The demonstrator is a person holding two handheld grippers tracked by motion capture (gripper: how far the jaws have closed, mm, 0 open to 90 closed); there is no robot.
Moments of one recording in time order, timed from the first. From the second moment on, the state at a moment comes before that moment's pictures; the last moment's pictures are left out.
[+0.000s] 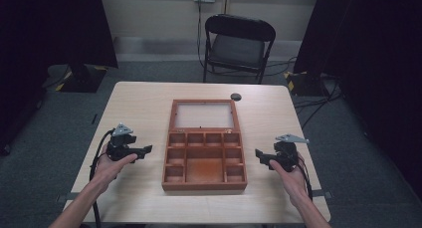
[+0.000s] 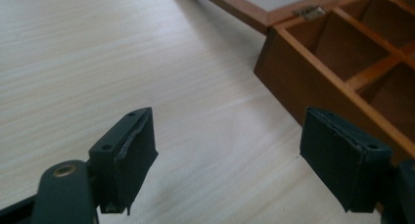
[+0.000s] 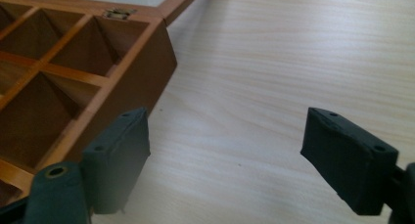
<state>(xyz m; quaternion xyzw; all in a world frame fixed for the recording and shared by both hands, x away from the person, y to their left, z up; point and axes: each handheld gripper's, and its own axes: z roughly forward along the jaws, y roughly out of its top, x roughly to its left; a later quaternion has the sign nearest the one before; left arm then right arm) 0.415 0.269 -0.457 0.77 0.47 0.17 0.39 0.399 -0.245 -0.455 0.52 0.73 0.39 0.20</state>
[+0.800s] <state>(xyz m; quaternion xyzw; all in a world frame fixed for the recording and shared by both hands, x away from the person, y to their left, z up) 0.467 0.246 -0.437 0.76 0.48 0.16 0.41 0.470 -0.193 -0.424 0.49 0.75 0.41 0.18</state>
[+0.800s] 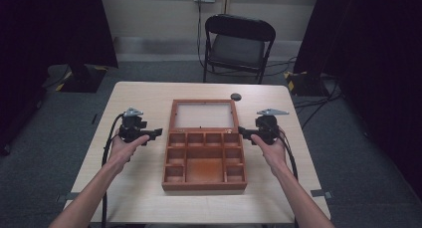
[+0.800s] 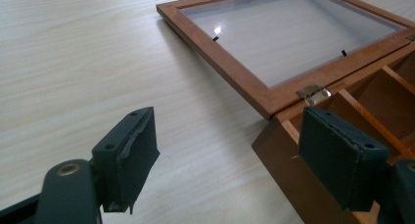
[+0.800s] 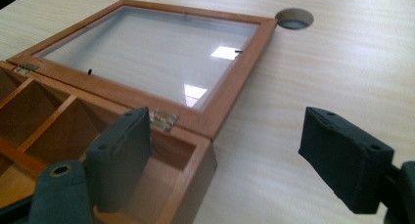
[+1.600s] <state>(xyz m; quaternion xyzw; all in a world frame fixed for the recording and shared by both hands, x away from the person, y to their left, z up) 0.508 0.215 -0.457 0.77 0.49 0.12 0.40 0.531 -0.154 -0.455 0.49 0.76 0.39 0.16</state>
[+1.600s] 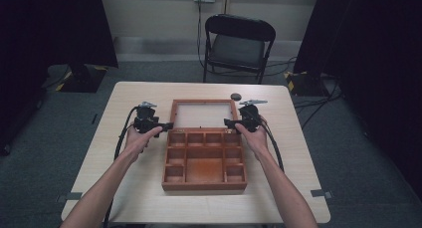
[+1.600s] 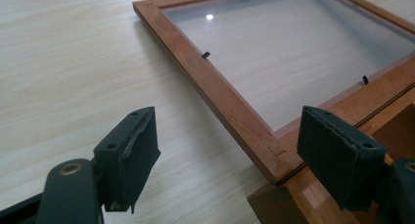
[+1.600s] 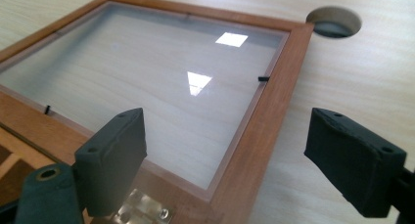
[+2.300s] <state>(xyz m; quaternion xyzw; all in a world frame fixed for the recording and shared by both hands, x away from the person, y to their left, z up) 0.524 0.195 -0.467 0.77 0.49 0.08 0.40 0.545 -0.151 -0.476 0.53 0.74 0.40 0.07</state>
